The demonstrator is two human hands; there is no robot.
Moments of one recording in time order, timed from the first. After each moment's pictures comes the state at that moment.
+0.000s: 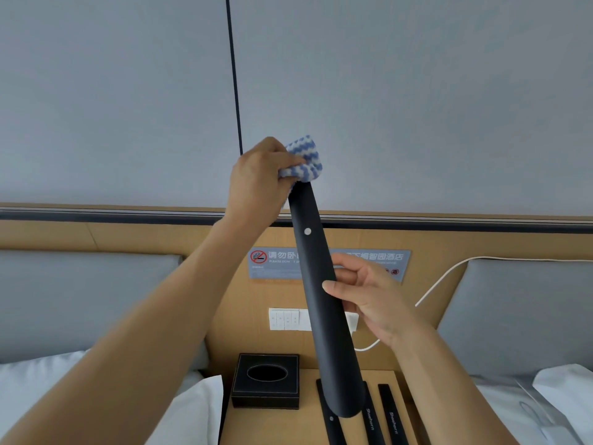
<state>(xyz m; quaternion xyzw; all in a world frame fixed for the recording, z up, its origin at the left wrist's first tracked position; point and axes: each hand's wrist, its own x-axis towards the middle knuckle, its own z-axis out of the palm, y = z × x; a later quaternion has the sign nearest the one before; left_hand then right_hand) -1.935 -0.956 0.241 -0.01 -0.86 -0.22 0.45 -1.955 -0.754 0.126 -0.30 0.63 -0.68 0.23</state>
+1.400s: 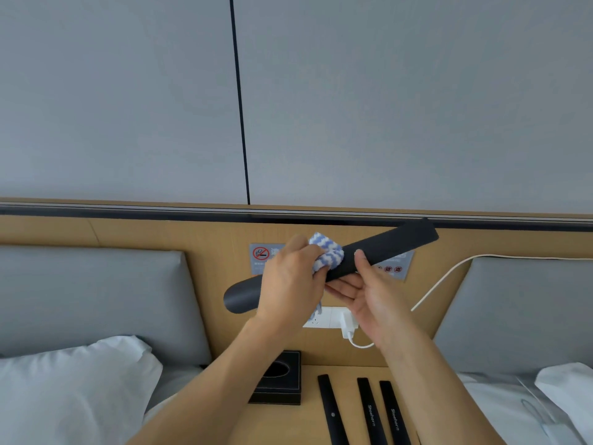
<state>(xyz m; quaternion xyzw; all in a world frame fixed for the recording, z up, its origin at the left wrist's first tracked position) -1.898 -0.901 0.131 0.03 -0.90 -0.21 0.37 -1.957 -0.772 0.109 -0.07 0.48 -0.85 0.22</state>
